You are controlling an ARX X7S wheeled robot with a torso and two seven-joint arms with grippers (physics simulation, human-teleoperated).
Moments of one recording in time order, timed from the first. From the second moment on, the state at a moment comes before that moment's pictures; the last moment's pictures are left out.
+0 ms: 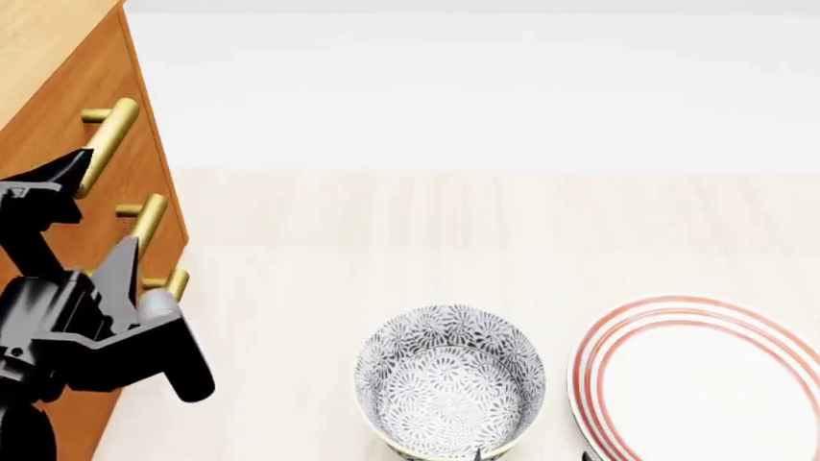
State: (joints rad) left arm -0.69 -0.51 0.74 0.03 0.89 -0.60 0.14; right arm 0.03 0.24 -0.29 0.01 0.27 -0.04 0.26
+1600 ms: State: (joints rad) left arm -0.87 -0.43 0.71 -0.30 0.76 -0.53 0.17; right arm 0.04 0.26 -0.32 0.02 0.29 -0.04 0.29
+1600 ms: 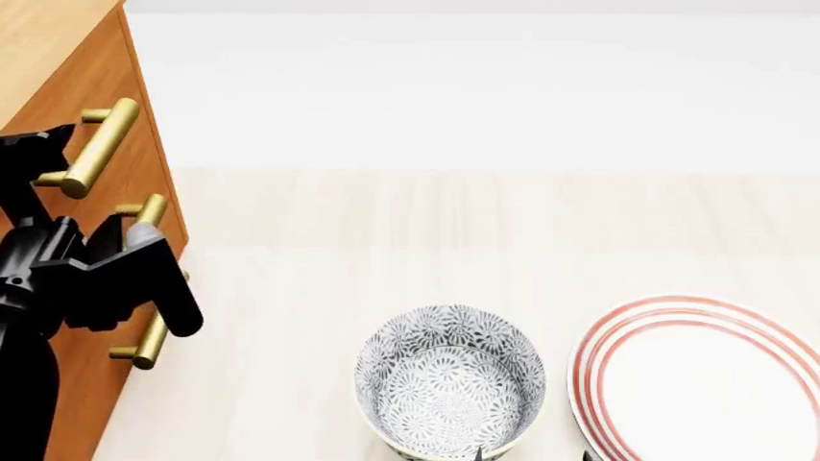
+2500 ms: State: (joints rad) left arm -0.89 -0.42 0.71 -0.36 0.73 -0.51 0.11; right arm 0.04 0.27 -0.34 0.02 0.31 -0.04 0.30
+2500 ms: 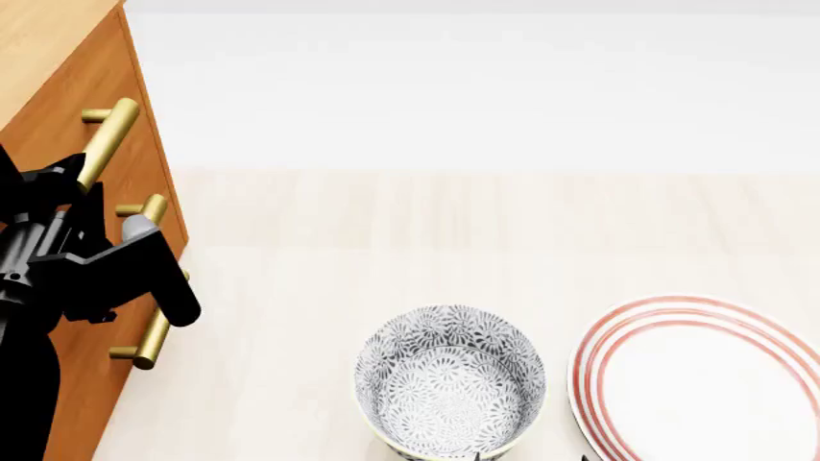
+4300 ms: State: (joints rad) left arm -0.94 -0.18 0.89 -0.34 0.82 -0.51 0.20; right arm 0.04 0.30 -0.34 0.04 0.40 -0.03 0.29
